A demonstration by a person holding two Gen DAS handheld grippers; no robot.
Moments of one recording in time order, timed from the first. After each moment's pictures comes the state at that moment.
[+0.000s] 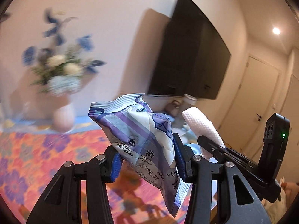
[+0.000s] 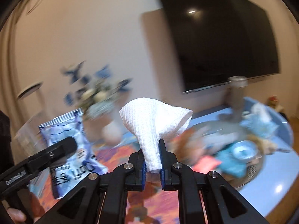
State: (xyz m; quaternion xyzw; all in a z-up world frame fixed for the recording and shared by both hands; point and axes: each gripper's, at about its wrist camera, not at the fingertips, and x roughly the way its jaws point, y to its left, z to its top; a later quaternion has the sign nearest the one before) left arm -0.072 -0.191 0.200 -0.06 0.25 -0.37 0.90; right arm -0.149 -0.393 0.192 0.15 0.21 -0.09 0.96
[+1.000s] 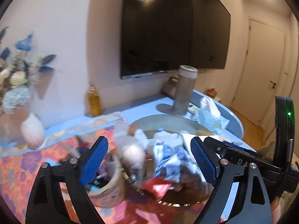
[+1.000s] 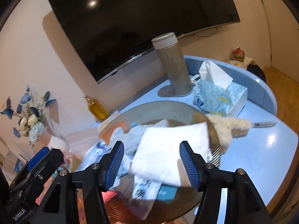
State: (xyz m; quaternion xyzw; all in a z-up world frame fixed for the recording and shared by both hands) left arm -0.039 -0.354 0.157 0.06 0.27 -0.33 0.90; right arm -0.119 -0.553 0.127 0.29 0.30 -0.15 0.90
